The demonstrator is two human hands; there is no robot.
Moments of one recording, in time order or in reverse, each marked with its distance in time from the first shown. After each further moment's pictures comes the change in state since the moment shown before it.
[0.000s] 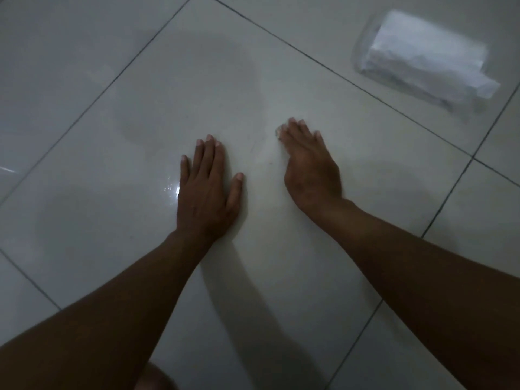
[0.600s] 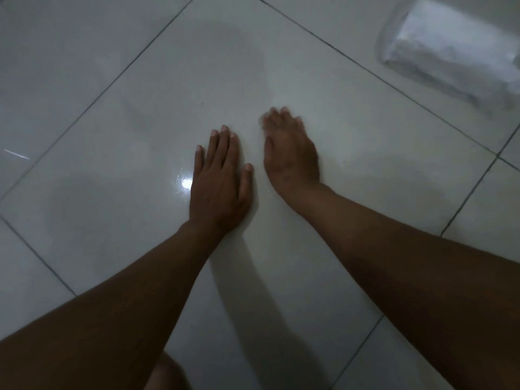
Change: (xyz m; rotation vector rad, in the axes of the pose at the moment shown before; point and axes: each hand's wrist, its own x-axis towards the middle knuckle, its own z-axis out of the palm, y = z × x) left_hand -0.005 -0.003 0.003 -0.043 0.049 0.000; right_hand 0.019 -0.050 0.027 0.075 -0.041 0.007
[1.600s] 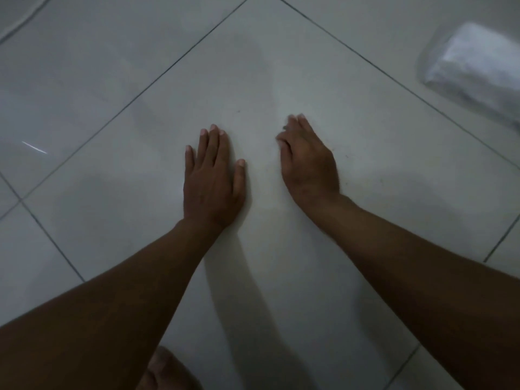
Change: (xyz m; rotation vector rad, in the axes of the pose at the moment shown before) left_hand 0.007 -0.054 -0.018 0.046 0.044 -0.146; right_hand 0.006 -0.021 0.014 0.047 0.137 -0.106
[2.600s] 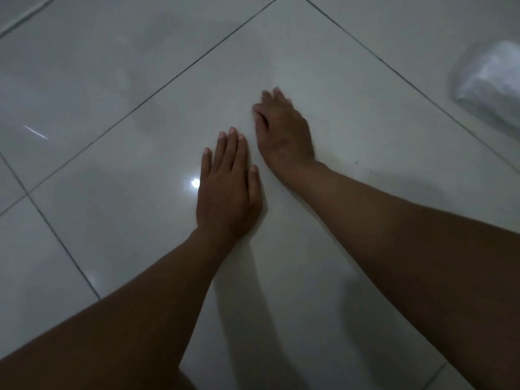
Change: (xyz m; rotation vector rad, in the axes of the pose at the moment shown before) left_hand 0.001 -0.005 0.007 -0.063 0.080 -0.004; right_hand 0.071 -0.046 0.044 0.057 -0.223 -0.020
